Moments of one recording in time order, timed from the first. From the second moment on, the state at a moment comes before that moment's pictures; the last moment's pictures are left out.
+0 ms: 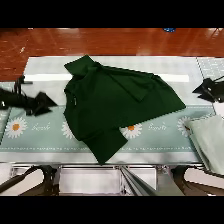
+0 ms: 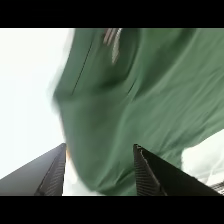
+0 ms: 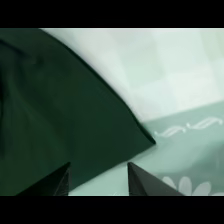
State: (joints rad) left arm 0.34 -1.19 0.84 0.92 -1.29 -1.39; right arm -0.53 -1.38 1.19 -1.10 1.25 1.42
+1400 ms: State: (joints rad) left arm -0.01 -0.99 0.33 0.57 -0.79 -1.42; right arm -0.60 -1.28 0.95 -1.00 1.14 1.33
